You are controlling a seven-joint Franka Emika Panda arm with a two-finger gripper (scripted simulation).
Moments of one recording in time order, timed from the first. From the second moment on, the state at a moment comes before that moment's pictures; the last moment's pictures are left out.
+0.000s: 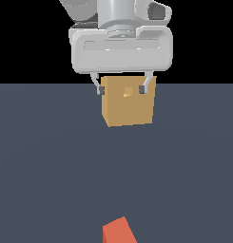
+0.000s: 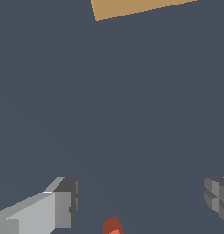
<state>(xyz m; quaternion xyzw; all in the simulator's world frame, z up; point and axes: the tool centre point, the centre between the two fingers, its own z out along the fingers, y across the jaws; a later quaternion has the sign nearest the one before) 0.013 -0.019 0.181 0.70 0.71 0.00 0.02</state>
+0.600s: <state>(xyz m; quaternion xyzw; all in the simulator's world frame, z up) 0.012 -0.038 0.174 0.69 0.72 0.00 0.02</state>
